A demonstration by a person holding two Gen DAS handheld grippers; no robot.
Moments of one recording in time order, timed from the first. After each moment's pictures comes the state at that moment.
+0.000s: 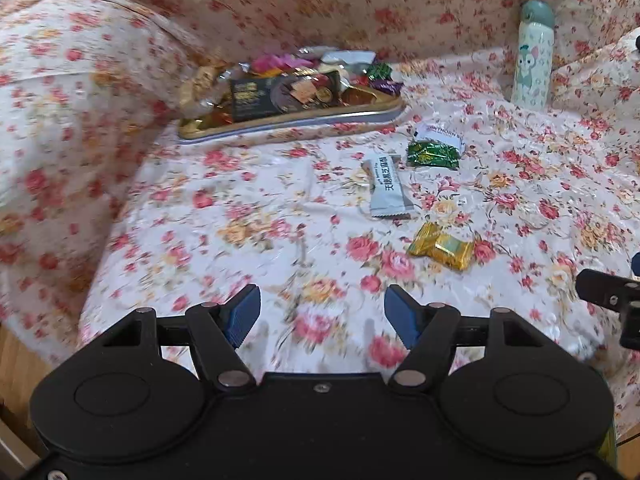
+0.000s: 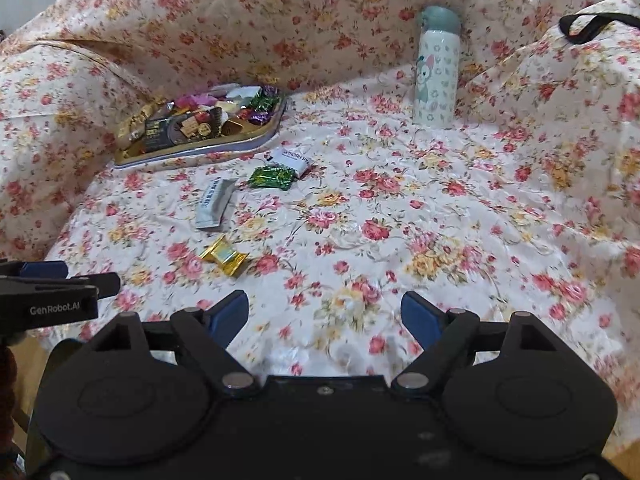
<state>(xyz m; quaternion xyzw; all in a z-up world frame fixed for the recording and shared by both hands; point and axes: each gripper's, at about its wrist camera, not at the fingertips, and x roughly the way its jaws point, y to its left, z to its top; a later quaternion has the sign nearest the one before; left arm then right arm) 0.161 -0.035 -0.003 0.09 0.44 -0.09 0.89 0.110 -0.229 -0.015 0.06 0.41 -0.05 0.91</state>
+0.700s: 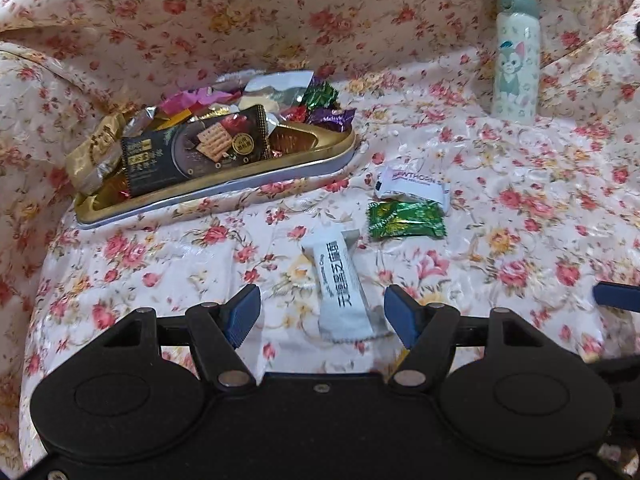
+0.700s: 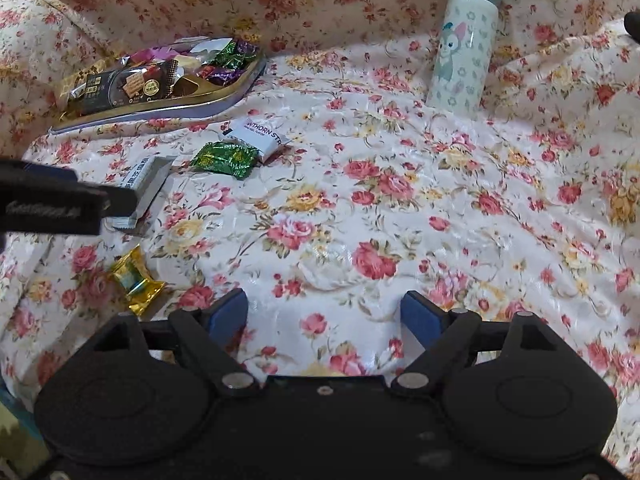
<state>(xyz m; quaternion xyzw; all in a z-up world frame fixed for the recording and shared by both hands) 0.255 -0.092 -0.038 0.12 0.41 -0.16 0.89 0.197 -0.243 -0.082 0.00 0.43 -0.07 0.90</state>
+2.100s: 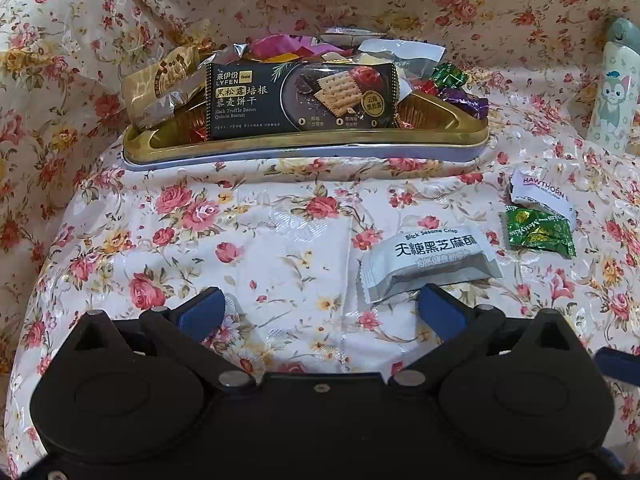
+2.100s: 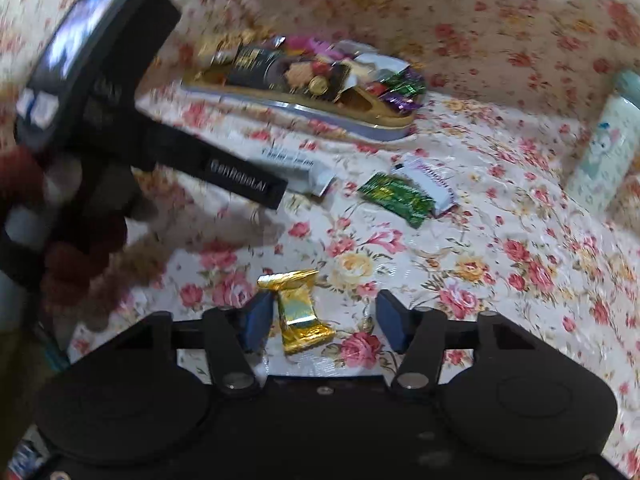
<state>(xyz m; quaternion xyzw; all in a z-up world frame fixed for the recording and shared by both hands) 0.293 -0.027 -0.070 0.05 0.43 -0.09 0.90 0.216 -0.156 -0.076 -0.11 0.42 0.10 0.90</state>
